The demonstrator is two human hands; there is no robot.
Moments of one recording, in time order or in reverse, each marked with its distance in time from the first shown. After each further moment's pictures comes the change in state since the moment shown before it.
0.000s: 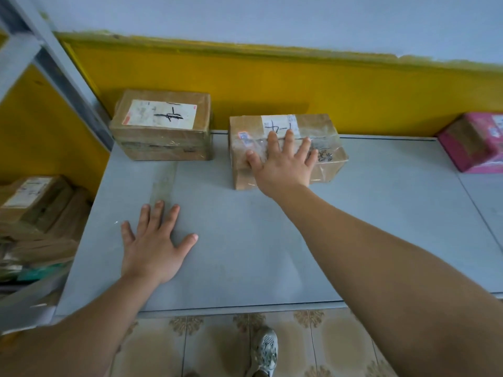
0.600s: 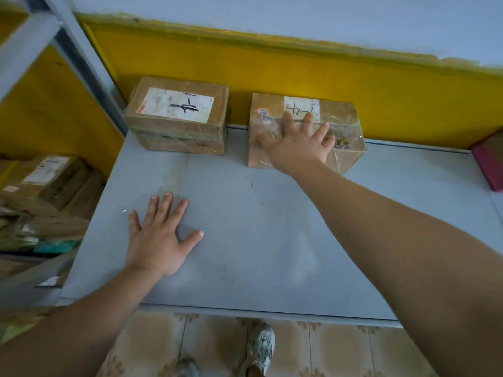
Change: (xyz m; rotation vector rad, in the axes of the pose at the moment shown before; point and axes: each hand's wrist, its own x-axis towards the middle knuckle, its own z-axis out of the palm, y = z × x) left_hand 0.002 -0.001 0.003 0.030 -0.016 -0.025; right_hand 0.050 -0.003 -0.016 0.052 -0.050 -0.009
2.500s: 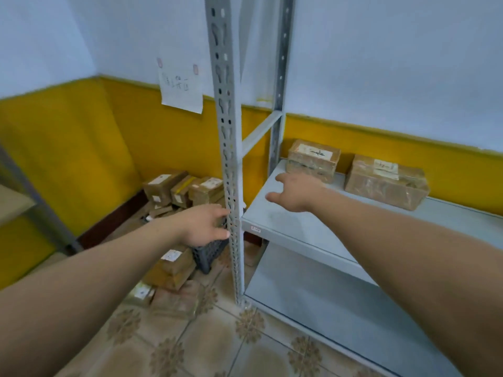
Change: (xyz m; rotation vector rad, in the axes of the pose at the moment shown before) left_hand -0.323 -0.139 -0.119 -0.257 -0.107 0.000; right_hand -0.352 -0.142 -0.063 -0.186 -0.093 -0.717
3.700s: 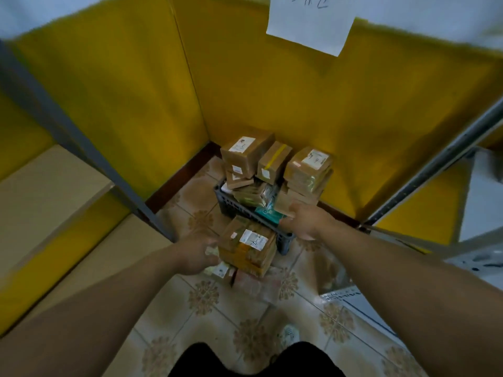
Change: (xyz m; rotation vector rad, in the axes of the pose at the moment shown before) left_hand 0.078 -0.451 0.017 -0.241 -0.331 -0.374; right_hand 0.308 -0.314 0.160 0.167 -0.444 -0.038
